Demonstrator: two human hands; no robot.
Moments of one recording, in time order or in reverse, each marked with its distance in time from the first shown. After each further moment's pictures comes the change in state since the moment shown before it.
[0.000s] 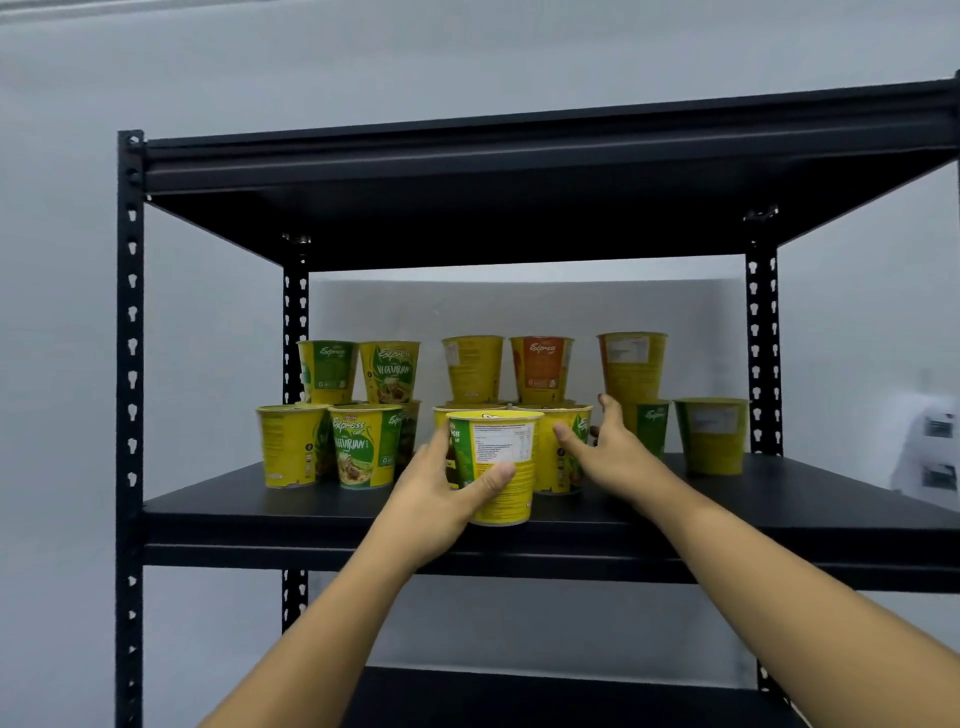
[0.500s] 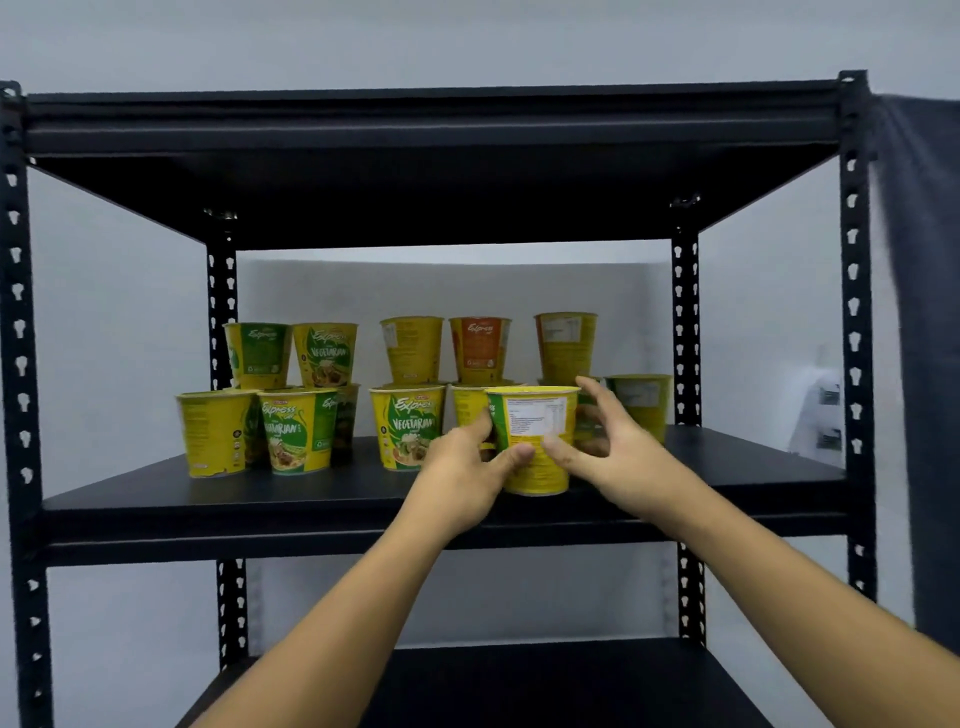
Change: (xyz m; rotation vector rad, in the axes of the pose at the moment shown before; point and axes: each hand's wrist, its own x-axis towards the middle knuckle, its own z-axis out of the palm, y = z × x) left_hand 0.020 0.033 0.075 0.164 -0.093 0.092; right_hand -0.074 0.029 -0.058 0.099 -0.022 -0.194
